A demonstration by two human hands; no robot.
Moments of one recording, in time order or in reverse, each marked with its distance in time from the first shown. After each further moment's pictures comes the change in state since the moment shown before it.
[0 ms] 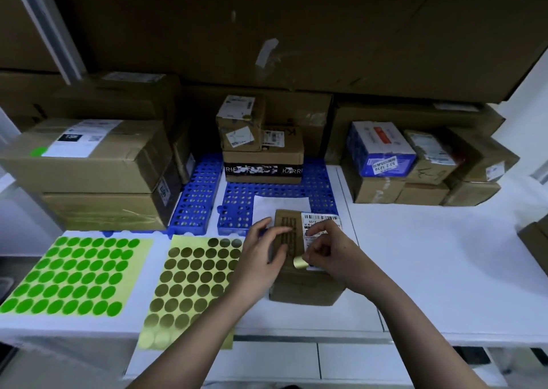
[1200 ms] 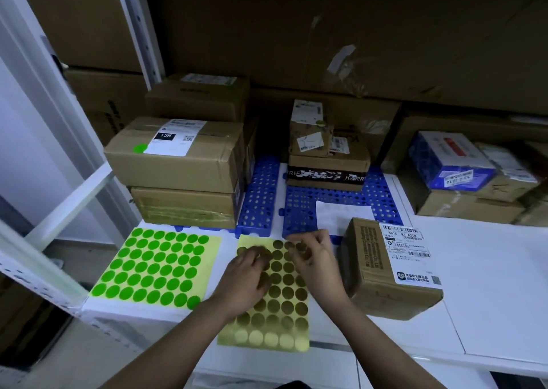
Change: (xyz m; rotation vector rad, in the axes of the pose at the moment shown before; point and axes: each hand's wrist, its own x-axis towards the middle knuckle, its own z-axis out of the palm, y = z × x) left_hand -0.033 -0.144 -0.108 0.560 -0.205 0.014; right_hand 0.055 -0.039 0.173 -0.100 0.317 -0.276
